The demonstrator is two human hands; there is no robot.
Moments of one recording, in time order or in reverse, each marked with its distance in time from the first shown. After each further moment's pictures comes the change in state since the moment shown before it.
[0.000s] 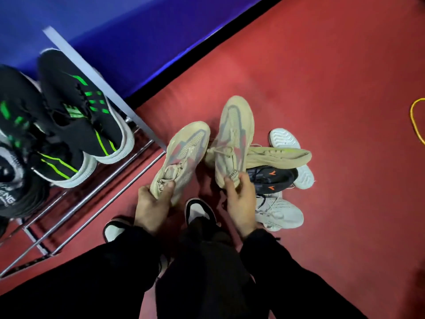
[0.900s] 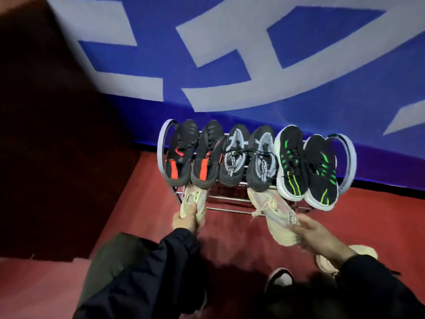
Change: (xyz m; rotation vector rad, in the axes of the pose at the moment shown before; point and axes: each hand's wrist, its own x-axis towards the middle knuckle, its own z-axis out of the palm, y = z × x) left_hand -0.052 -0.177 -0.252 -1.196 0.692 -0.192; right_hand -0.090 -0.211 0.103 -0.595 -1.043 -0.282
